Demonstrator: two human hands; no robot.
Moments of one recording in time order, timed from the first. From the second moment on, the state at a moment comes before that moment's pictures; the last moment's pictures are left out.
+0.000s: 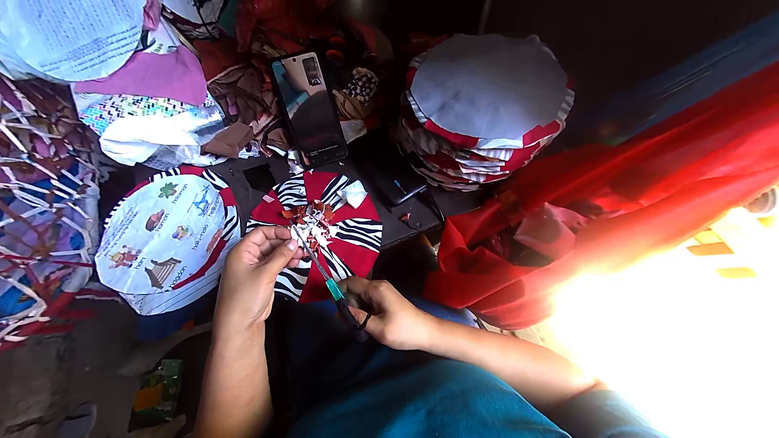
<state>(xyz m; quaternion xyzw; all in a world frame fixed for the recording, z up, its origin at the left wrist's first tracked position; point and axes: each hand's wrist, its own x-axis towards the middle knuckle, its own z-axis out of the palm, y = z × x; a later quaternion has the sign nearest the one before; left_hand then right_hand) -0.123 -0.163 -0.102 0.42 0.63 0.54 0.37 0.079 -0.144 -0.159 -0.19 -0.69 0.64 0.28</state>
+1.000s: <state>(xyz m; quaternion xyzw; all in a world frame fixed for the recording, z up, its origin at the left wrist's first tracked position) -0.126 -0.154 -0.098 0.48 0.62 0.48 0.40 0.081 -0.139 -0.160 -0.18 -0.66 0.67 0.29</state>
